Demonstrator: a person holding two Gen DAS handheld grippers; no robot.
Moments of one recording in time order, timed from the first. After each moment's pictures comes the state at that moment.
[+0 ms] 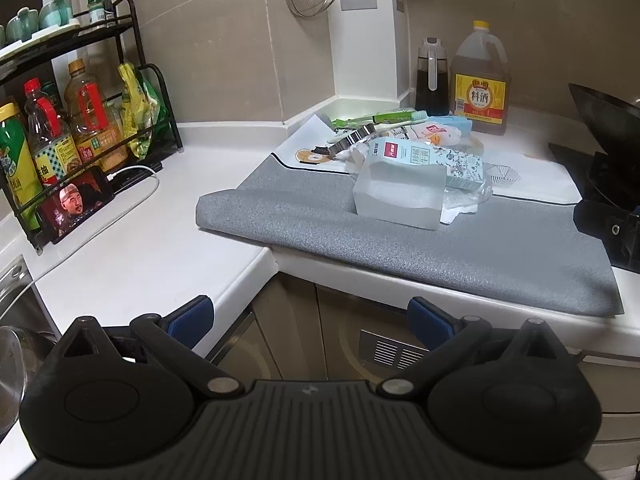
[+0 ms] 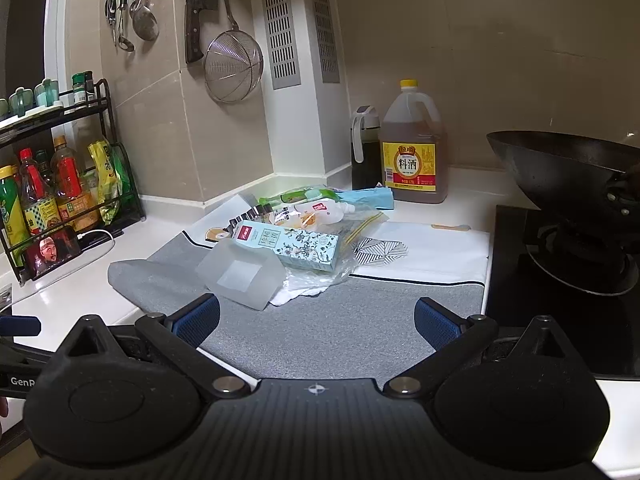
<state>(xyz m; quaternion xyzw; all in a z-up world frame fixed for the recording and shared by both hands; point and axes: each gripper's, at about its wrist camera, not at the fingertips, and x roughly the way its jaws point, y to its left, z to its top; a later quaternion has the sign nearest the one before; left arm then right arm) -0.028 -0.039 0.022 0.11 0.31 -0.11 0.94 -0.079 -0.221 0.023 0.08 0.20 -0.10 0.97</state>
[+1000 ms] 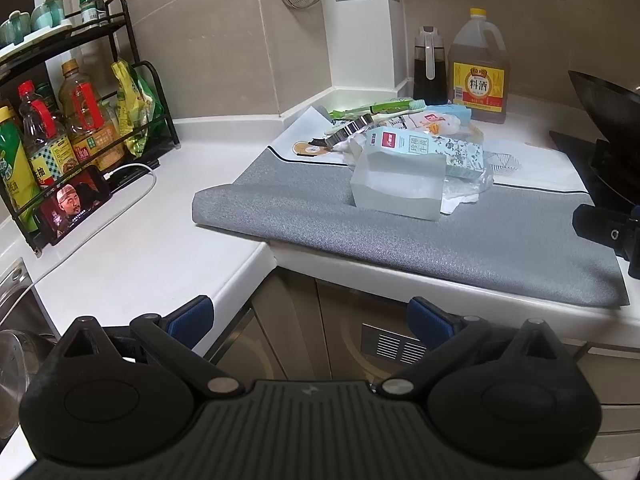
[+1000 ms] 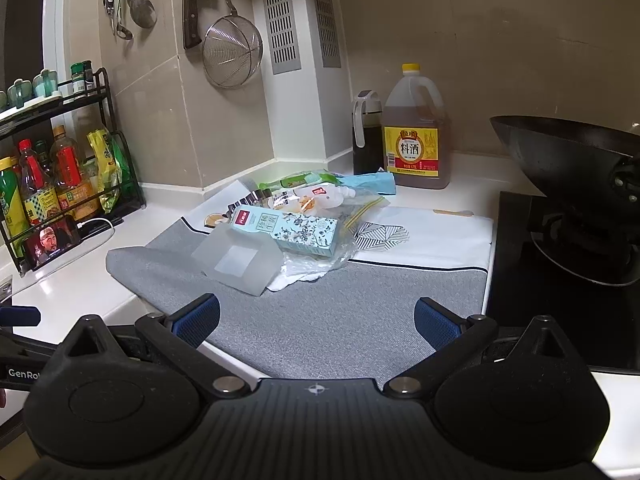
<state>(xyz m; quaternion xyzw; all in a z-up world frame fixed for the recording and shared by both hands) -0.024 -0.041 0.018 0.13 0.32 -0.11 0.93 -0.074 -0.228 0.016 0.08 0.22 -0.09 0.97</state>
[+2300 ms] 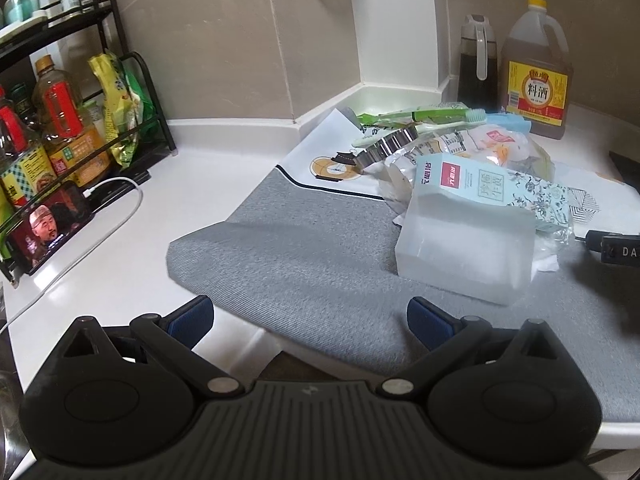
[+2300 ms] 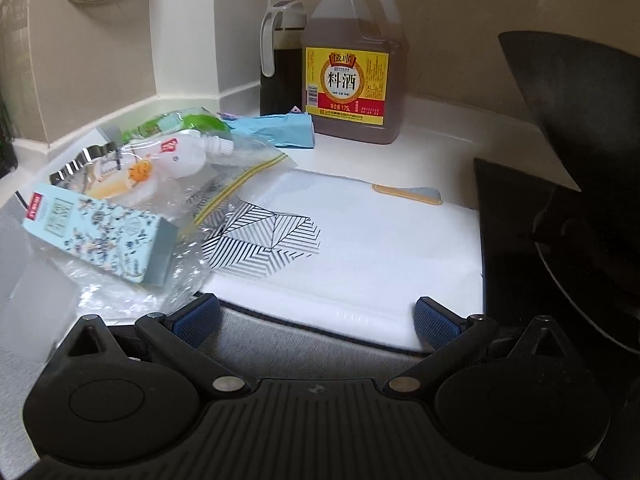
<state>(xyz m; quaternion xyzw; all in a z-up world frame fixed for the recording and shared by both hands) 0.105 -0.076 -0.001 0.13 0.34 -0.08 0.93 0.108 -0.335 -0.051 0.05 0.32 -0.18 0.93</state>
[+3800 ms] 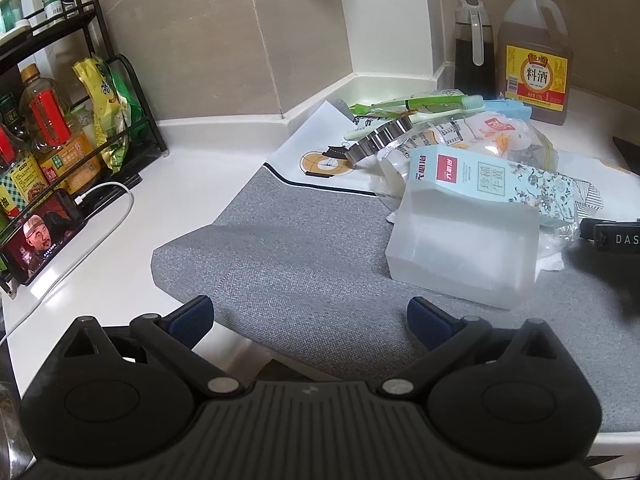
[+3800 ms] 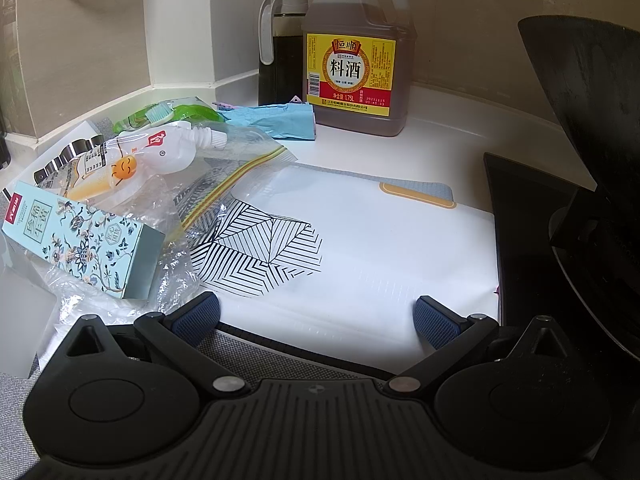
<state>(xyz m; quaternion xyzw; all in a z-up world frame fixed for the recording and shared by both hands) 0.116 -0.088 -0.006 0.15 0.34 -0.07 0.92 0.128 -0.340 -0.058 0.05 0.33 -0.18 0.93</state>
